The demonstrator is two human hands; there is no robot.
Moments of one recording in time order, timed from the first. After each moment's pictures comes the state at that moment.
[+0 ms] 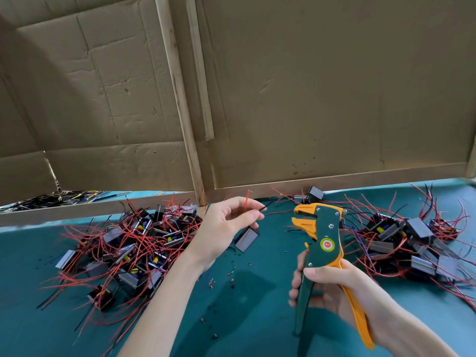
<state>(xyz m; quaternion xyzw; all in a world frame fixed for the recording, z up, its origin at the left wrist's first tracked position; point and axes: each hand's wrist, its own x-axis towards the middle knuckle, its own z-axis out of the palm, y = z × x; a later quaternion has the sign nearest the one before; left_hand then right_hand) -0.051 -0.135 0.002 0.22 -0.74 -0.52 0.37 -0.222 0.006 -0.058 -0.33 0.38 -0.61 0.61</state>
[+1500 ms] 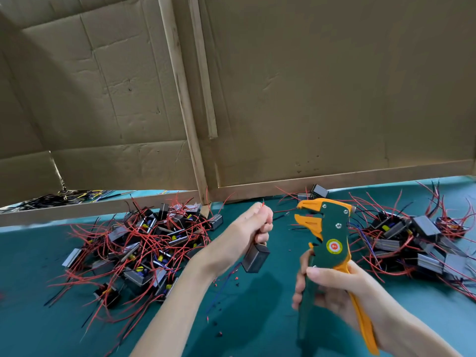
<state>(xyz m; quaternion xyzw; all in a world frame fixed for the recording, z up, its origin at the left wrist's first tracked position) -0.061 -0.116 0.006 0.21 -0.72 -0.62 0.23 -0.207 0.017 -0.047 -0.38 0.37 -0.62 0.58</state>
